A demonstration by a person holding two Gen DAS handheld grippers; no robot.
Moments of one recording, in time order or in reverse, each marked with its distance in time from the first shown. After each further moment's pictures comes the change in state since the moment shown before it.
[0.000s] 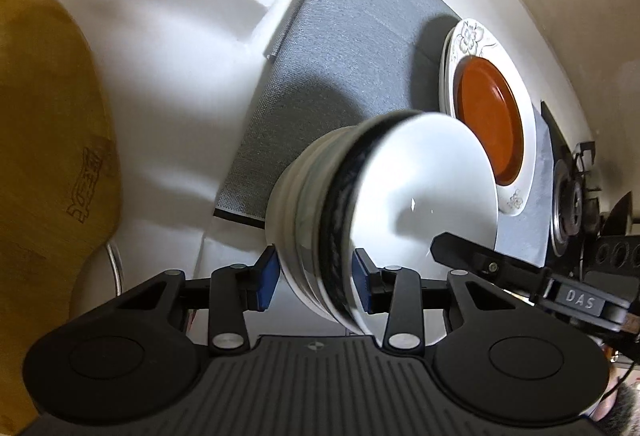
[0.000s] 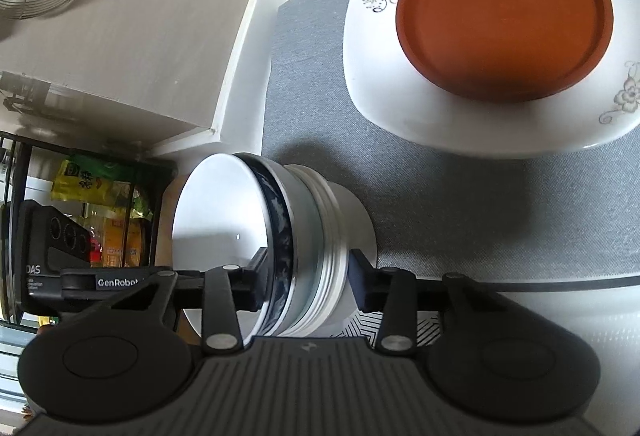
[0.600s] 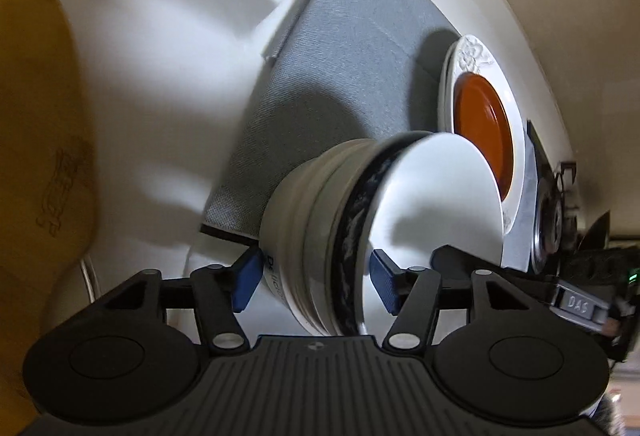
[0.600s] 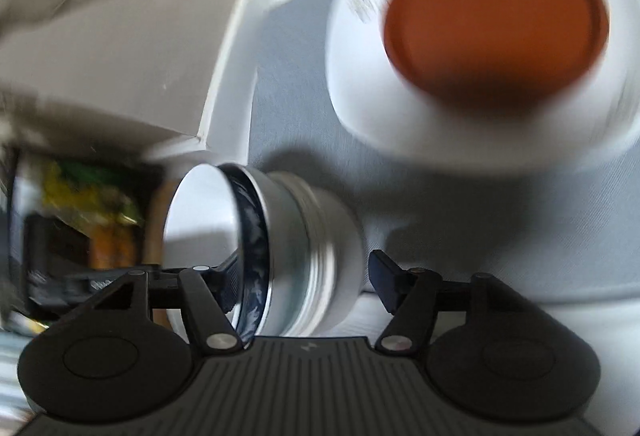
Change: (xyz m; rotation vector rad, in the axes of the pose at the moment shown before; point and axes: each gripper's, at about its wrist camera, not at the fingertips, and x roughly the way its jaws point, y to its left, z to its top) left arm 0.018 0.021 0.006 -0.063 -0.021 -0.107; right arm 0.007 -0.027 0.006 0.119 0.015 0.053
